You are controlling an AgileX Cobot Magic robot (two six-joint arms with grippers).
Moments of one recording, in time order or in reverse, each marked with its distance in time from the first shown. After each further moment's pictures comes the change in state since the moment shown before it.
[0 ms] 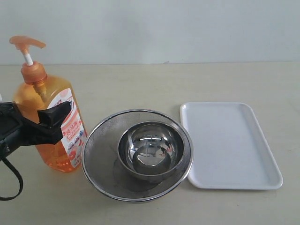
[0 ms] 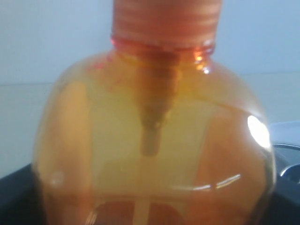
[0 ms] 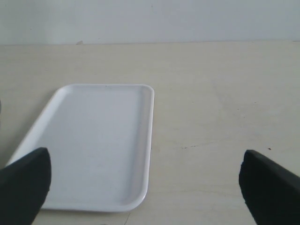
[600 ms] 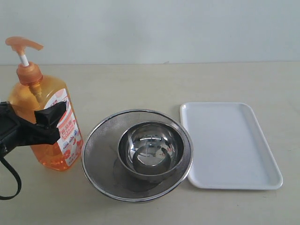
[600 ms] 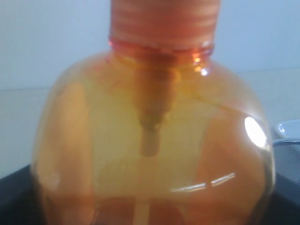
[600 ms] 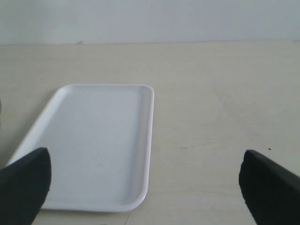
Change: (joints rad) left arm -0.006 0.000 0.008 -0.060 -0.001 0.071; right arm 0.000 0.000 0.000 0.000 0.000 0.000
